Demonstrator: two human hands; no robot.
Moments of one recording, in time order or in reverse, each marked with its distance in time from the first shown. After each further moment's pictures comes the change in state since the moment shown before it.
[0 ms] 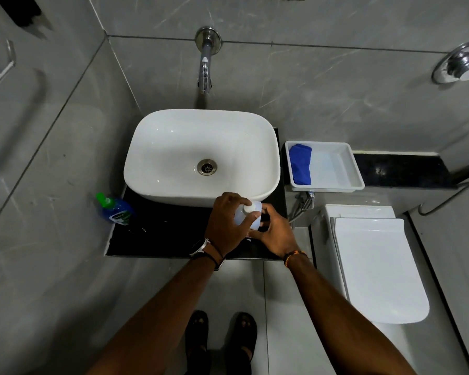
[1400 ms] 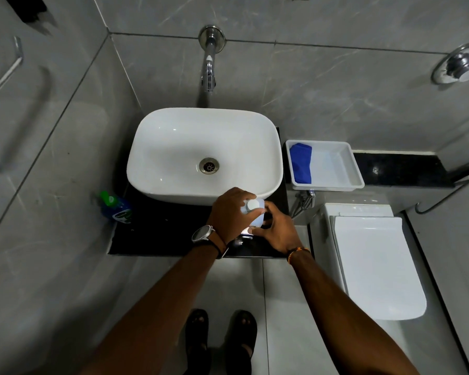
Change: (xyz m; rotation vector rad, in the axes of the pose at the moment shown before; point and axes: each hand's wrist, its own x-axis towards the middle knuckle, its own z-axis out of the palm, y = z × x) left_hand 0.023 0.010 -0.018 0.097 -0.135 0.033; right_hand 0.002 -0.003 -0.001 -0.065 -0.001 0.023
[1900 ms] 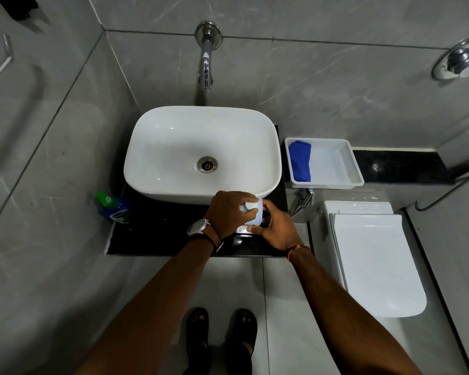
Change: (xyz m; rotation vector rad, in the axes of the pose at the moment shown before) left_hand 0.008 -0.006 -0.005 -0.007 -0.088 0.093; right_hand 0.005 -0.002 -0.003 -0.039 -0.015 -0.005
